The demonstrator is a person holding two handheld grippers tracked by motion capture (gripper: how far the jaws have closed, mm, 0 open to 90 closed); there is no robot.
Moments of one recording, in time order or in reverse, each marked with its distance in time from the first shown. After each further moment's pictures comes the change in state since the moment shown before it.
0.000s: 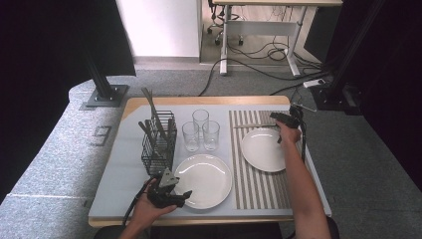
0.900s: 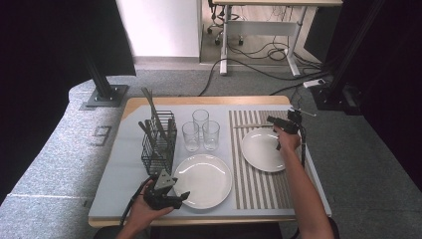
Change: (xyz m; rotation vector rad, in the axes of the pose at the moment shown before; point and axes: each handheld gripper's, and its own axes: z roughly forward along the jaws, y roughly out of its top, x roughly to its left) left arm 0.002 -0.004 -0.011 -0.029 -0.014 0.010; right arm 0.024 -0.024 -0.036 -0.017 0.048 -0.078
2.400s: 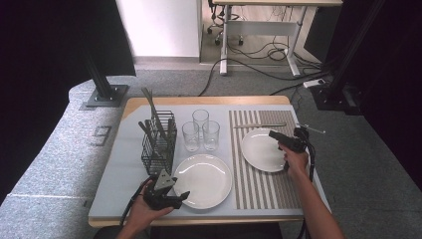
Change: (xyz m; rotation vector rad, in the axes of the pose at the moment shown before) left arm -0.002 0.001 -0.002 -0.002 0.013 0.005; right arm 0.001 -0.046 -0.065 0.005 0.144 -0.095
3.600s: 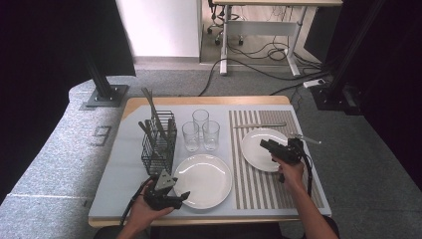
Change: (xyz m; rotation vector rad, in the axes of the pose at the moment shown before) left arm -0.001 0.000 0.001 0.004 0.000 0.005; right arm 0.042 -0.034 -0.025 -0.018 0.137 -0.110
